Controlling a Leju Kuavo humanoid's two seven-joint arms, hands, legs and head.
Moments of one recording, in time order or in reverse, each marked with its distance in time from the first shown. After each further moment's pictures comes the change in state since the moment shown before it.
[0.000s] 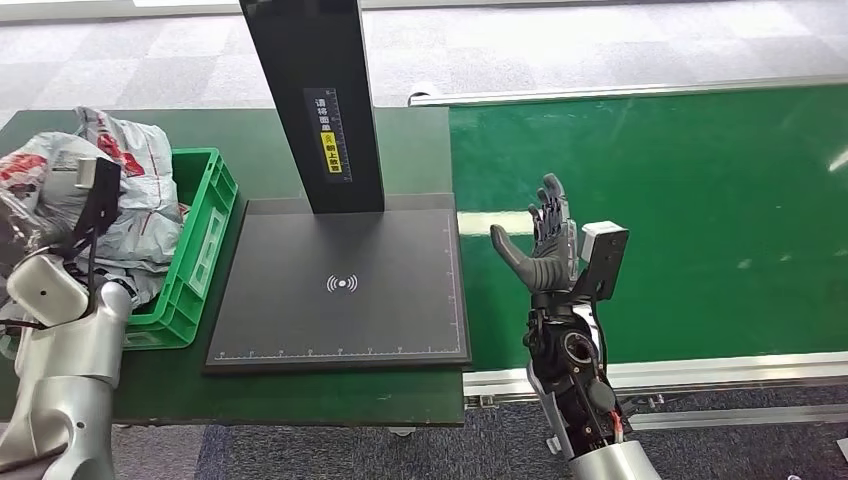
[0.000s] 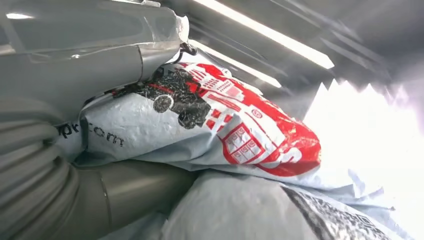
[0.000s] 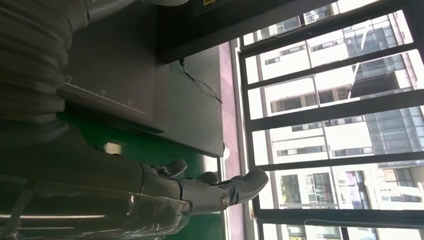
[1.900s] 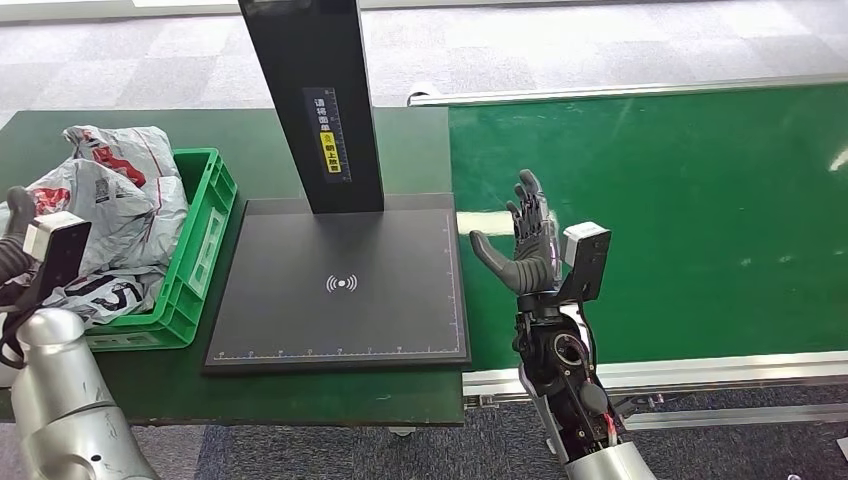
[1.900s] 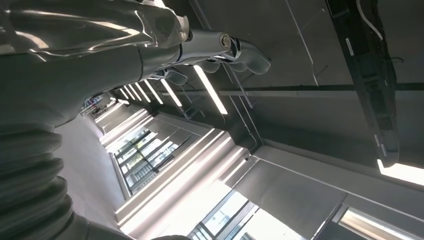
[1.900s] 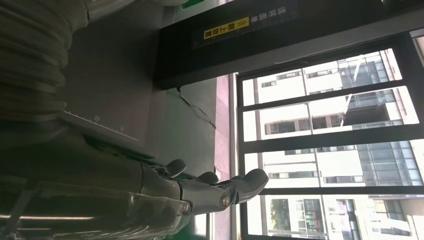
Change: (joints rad) left arm 0.111 -0.266 0.404 -0.513 0.527 0.016 -1.140; right arm 0.002 -0.001 0.062 -0.020 0.002 0.041 -0.016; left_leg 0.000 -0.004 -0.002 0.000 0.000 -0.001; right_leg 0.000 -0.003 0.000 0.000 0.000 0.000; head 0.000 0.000
